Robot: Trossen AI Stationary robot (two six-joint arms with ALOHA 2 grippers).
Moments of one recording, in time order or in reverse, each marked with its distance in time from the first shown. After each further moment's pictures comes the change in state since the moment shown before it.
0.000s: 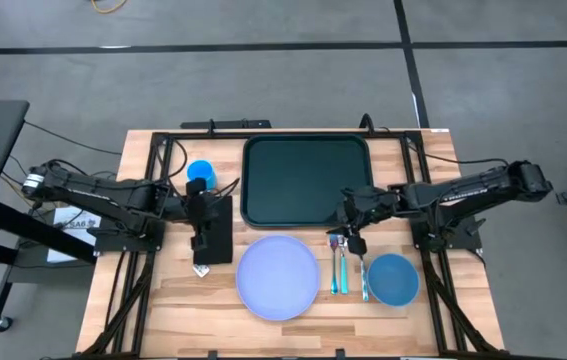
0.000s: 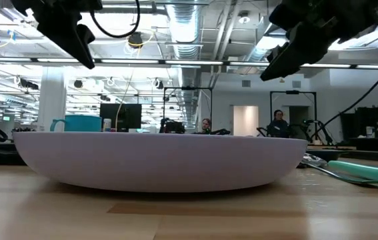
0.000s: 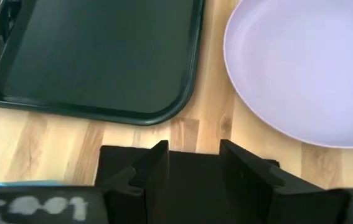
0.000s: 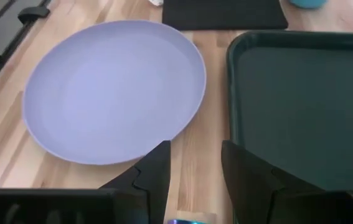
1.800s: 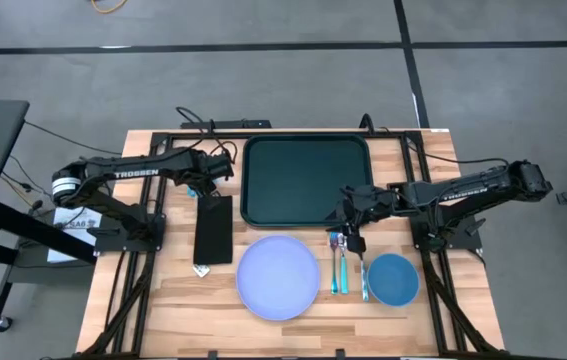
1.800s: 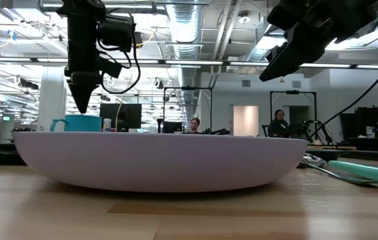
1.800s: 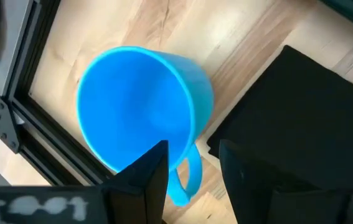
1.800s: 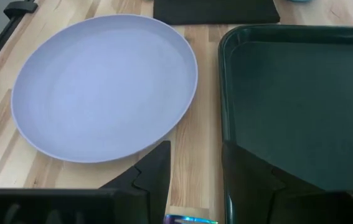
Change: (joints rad) left arm 0.529 0.373 0.121 -0.297 -0.085 -0.033; right arm -0.004 0.007 0.026 -0.046 0.018 0.001
